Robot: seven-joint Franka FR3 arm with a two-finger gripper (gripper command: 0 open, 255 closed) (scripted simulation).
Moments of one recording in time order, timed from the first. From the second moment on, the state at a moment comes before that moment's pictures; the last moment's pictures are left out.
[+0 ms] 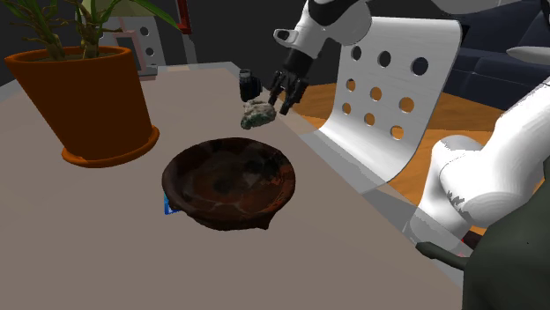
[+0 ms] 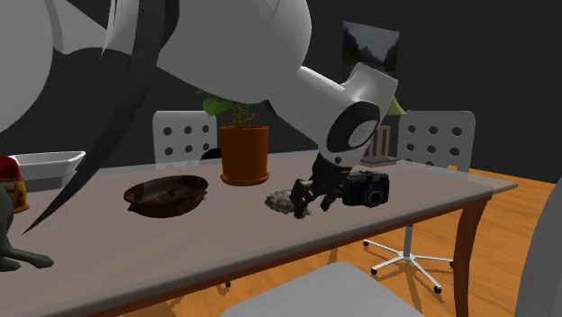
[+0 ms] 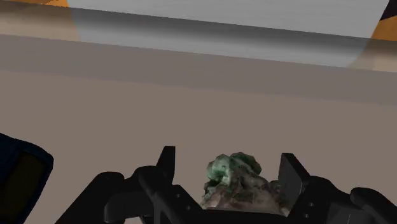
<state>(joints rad) 0.37 -0.39 -0.36 -2.26 0.36 2.05 -1.27</state>
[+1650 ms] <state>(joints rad) 0.30 0.15 -0.27 -1.60 0.47 1.47 0.08</state>
